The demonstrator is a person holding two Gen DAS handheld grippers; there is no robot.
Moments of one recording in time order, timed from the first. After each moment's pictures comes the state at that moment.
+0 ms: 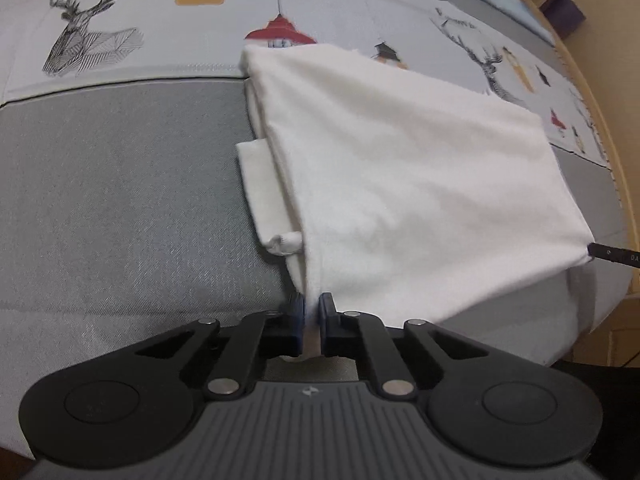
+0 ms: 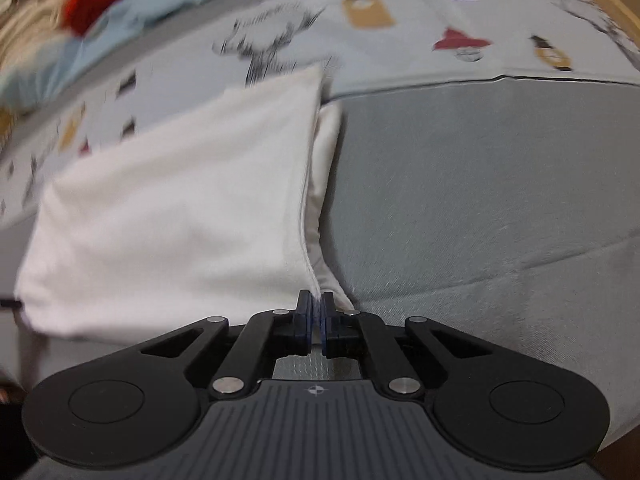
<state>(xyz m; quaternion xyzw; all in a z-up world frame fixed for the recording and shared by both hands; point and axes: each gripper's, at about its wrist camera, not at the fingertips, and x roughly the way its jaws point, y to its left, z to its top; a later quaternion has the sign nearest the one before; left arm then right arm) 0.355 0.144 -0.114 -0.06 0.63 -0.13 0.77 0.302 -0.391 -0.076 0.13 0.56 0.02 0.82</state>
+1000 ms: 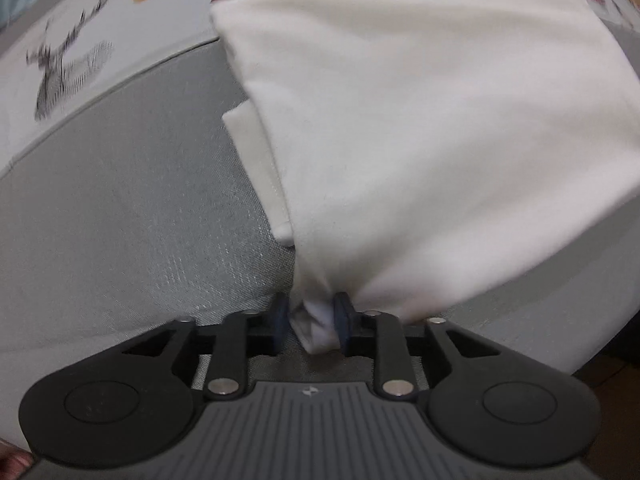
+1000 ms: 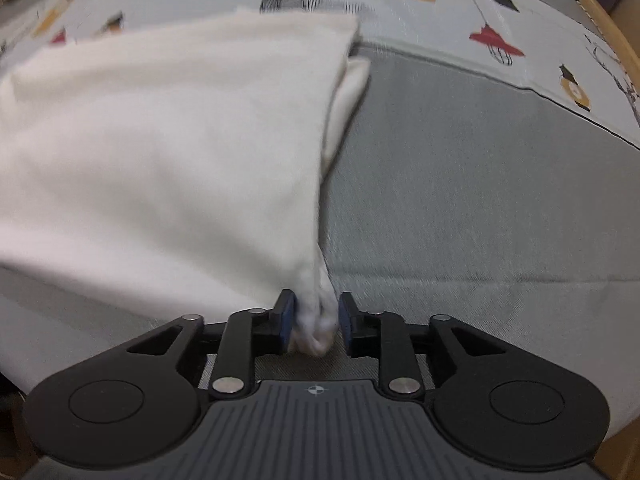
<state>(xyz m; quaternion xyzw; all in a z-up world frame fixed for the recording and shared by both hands) 0.354 0.088 -0.144 0.15 0.65 -0.10 0.74 0.315 -0.348 -0.117 -0.05 0.63 0.01 0.78</state>
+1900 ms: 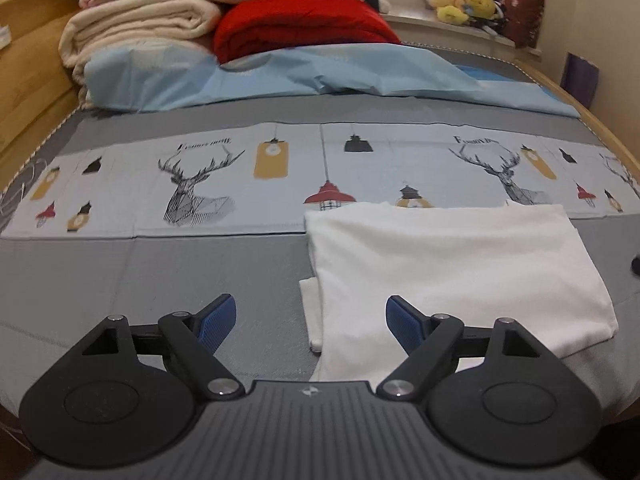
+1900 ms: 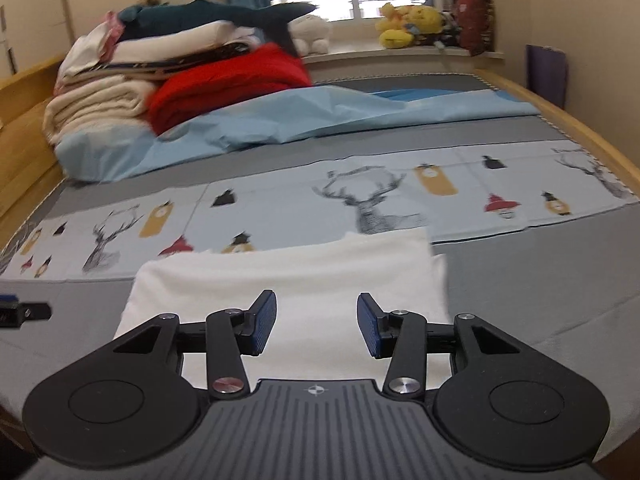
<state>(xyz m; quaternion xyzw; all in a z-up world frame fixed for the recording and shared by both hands) 0.277 0.099 0.008 0.03 0.42 0.00 0.91 0.226 -0.248 0.020 0.07 0.35 0.02 0.93</state>
